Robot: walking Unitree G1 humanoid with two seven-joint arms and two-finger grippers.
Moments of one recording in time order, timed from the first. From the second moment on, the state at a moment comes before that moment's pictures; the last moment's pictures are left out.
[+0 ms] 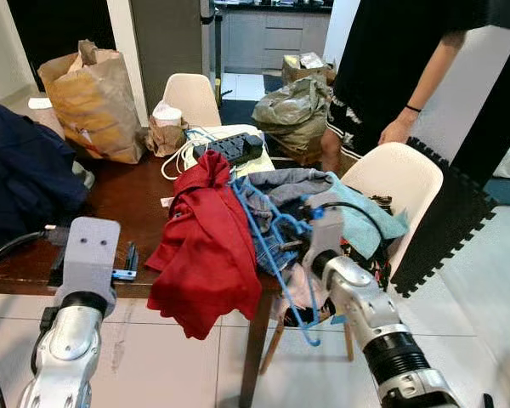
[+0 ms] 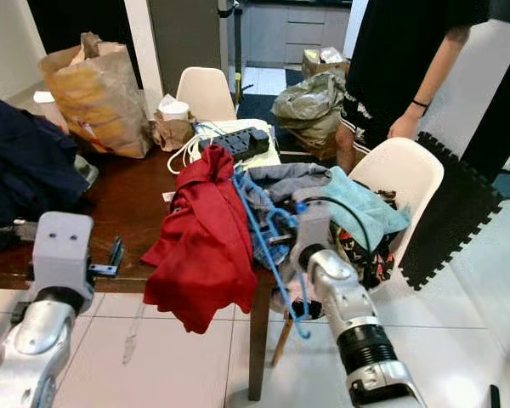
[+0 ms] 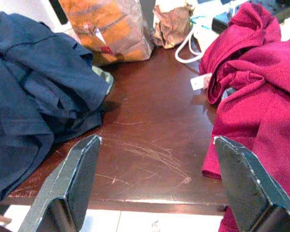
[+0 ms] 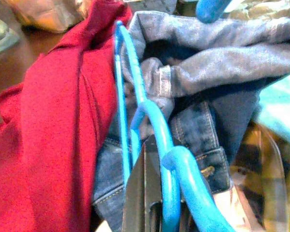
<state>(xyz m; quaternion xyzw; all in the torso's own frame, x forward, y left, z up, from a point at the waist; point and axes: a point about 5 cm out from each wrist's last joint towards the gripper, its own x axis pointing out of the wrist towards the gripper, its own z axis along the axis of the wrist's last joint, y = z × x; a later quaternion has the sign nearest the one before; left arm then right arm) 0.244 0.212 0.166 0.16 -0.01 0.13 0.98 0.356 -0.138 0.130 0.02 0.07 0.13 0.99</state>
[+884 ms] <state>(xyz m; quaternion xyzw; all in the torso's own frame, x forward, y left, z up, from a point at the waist) 0.260 0.238 0.188 0.18 -0.08 0.17 0.97 0.368 -0.150 0.191 0.13 -0.04 0.19 0.97</state>
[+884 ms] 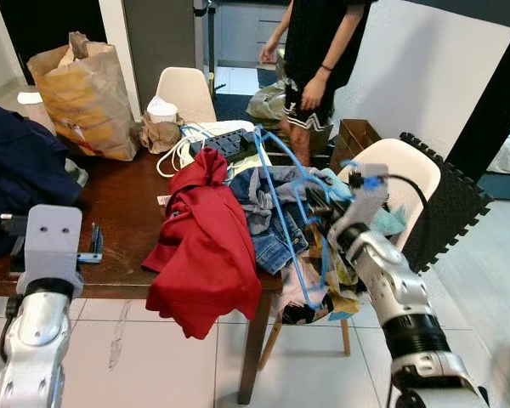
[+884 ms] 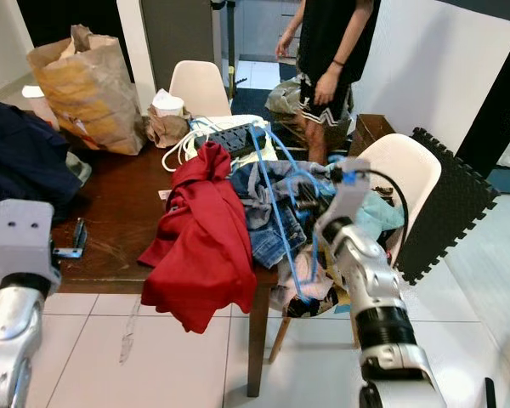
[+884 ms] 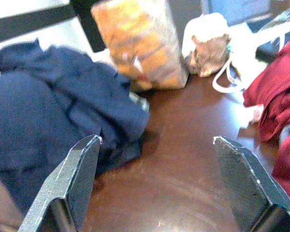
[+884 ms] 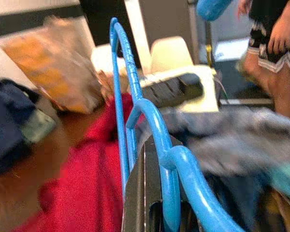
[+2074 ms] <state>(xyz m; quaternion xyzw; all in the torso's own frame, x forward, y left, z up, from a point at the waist) 0.258 0.208 0.187 0.15 -0.08 0.12 0.98 0.342 -0.086 0.174 0.09 -0.02 0.30 0.95</state>
